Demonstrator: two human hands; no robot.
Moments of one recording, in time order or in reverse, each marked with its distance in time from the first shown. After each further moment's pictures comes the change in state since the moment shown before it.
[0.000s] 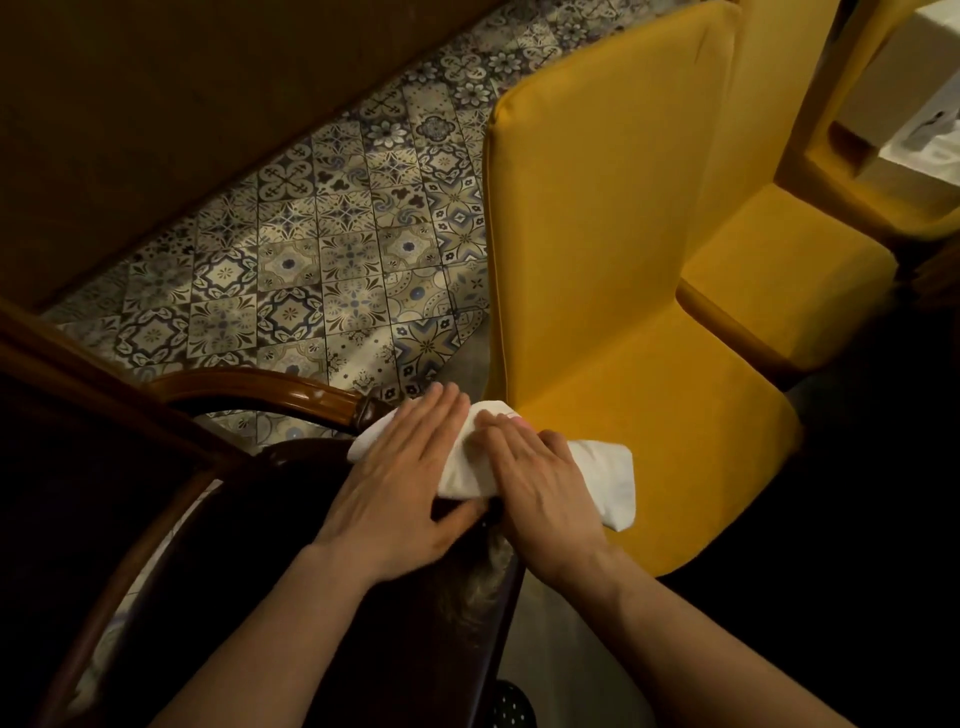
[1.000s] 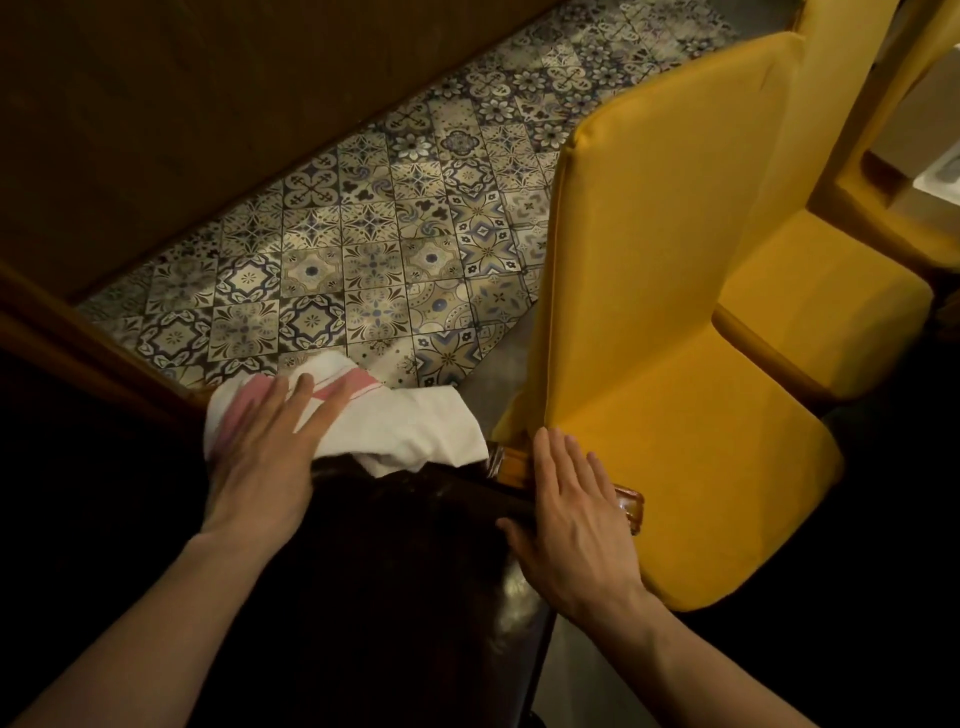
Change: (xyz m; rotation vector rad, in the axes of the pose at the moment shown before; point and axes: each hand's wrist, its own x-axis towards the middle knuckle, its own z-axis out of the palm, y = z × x) left_hand -0.037 -0.137 -0.053 0.367 0.006 -0.379; right_hand 0.010 -0.016 0.044 -0.155 0.014 0.243
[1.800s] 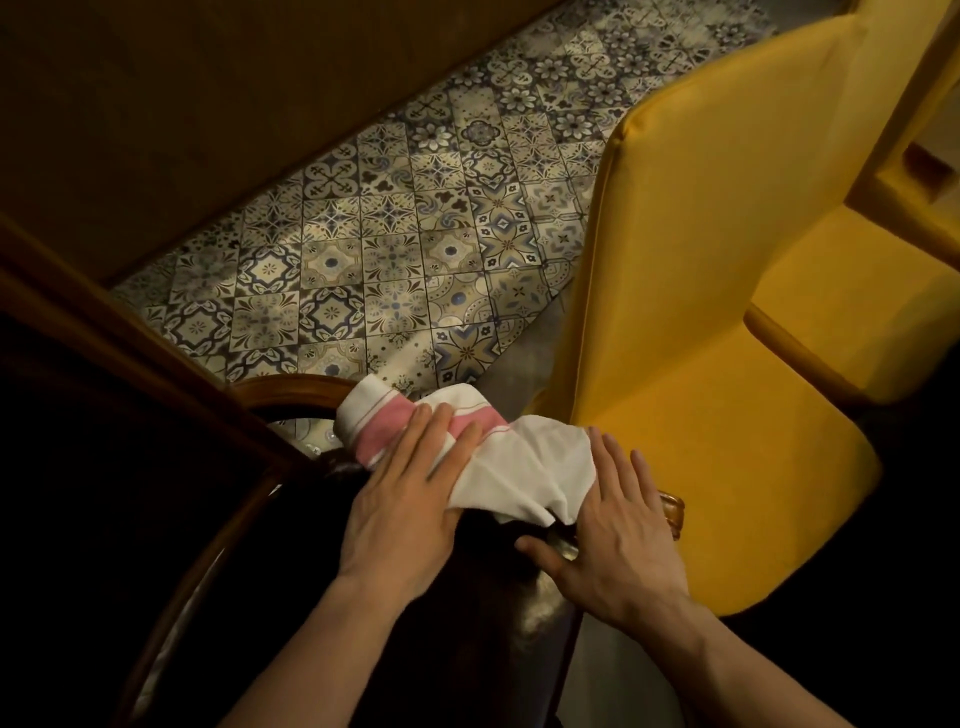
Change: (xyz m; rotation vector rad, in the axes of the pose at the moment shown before) left_hand -0.024 0.083 0.027 -0.325 0.014 0.132; right_hand 0.003 0.008 0.006 -0.055 -0.072 -0.015
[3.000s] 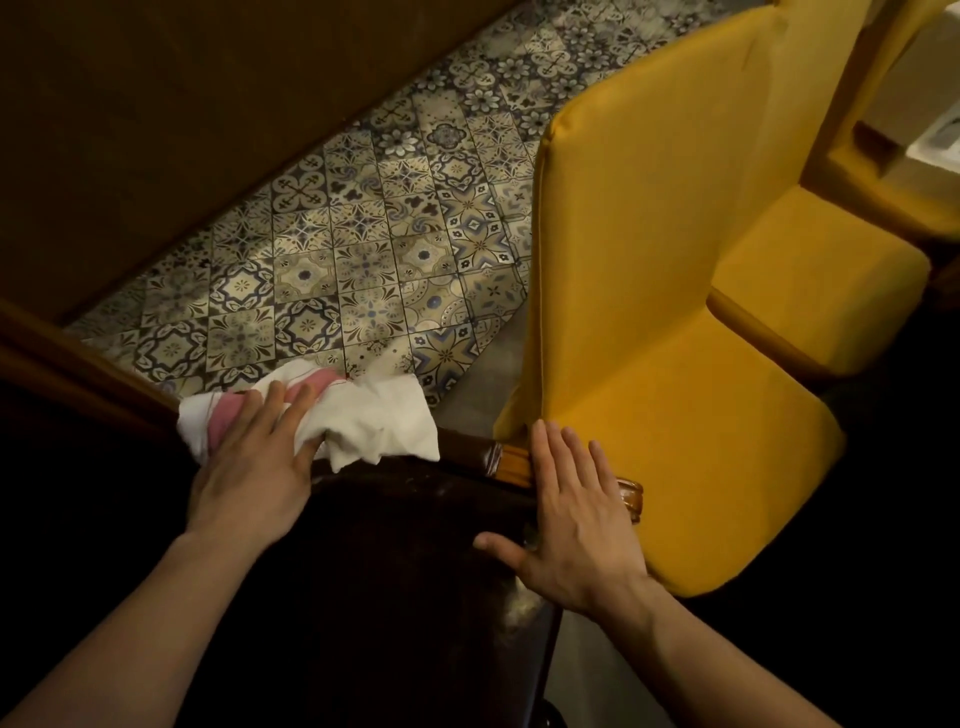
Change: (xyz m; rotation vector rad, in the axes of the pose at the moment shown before) left_hand 0.020 -0.082 -0.055 0.062 -0.034 -0.313; right_hand 0.000 -0.001 -0.002 0.065 0.023 0.025
